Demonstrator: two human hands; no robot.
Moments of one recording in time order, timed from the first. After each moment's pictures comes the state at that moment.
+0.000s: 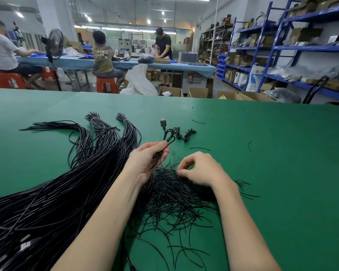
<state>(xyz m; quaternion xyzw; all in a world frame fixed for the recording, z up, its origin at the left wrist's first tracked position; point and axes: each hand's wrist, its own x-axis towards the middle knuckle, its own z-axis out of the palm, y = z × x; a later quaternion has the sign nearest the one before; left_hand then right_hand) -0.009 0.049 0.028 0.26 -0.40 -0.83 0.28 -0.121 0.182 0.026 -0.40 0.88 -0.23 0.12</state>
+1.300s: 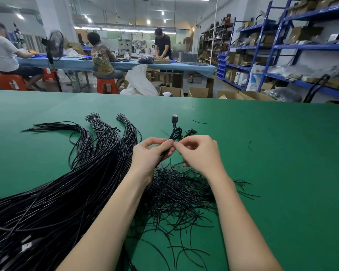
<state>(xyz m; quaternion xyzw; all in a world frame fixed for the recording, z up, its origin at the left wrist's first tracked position) -0.015 0.057 0.029 0.22 -0.50 -0.76 0.35 -0.107 0.171 0.046 -0.37 0.77 -0.51 0.03</state>
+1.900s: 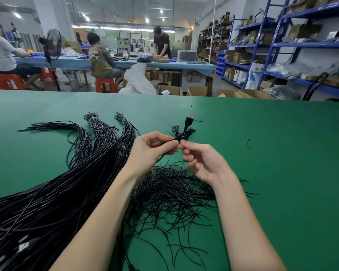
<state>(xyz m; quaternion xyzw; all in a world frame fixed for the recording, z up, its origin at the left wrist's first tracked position) -0.005 0.056 0.032 0.09 -0.64 -0.68 0.34 -0.116 0.184 0.041 -0.20 0.52 -0.69 0.47</state>
